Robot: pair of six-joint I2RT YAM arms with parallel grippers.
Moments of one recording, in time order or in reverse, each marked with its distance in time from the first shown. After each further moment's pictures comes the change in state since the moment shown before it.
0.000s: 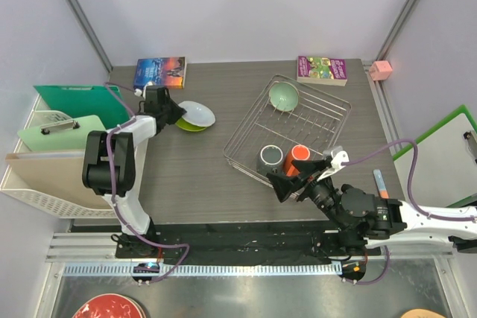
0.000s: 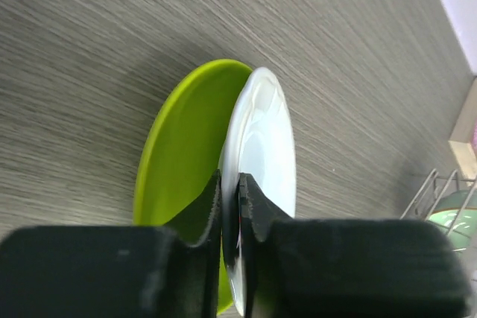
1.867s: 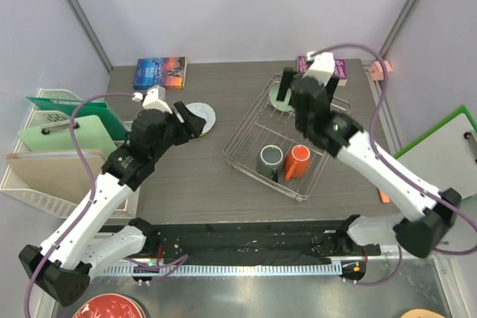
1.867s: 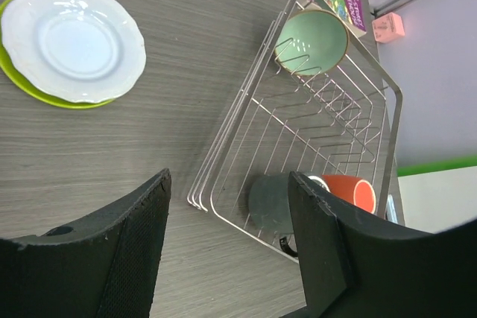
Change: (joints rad) left arm -0.442 -0.847 -0.089 -0.471 -0.206 0.139; right arm -0.748 0.741 0.689 -0.219 -0.012 -0.082
